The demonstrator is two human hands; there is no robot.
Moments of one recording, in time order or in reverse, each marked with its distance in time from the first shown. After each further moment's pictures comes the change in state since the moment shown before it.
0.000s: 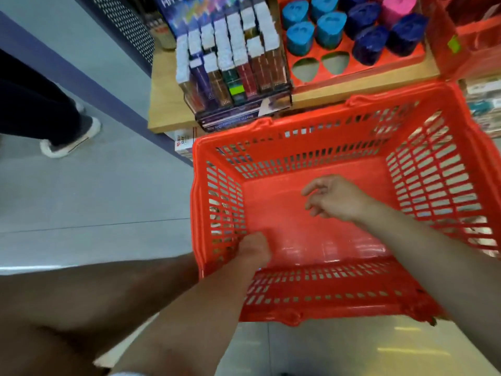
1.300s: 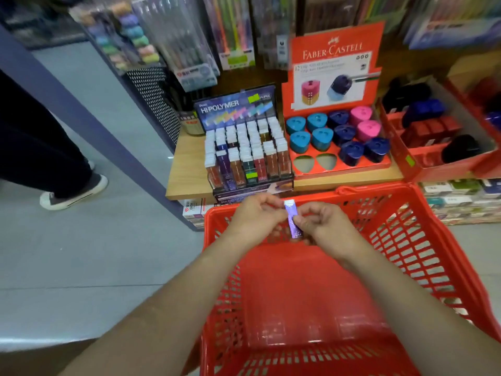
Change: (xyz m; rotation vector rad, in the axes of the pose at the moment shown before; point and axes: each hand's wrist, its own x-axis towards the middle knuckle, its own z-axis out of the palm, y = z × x) left_hand -0.064 0.018 -0.209 -1.174 0.227 0.443; right_hand -0.025 -0.084 -0.015 0.232 0.161 -0.367
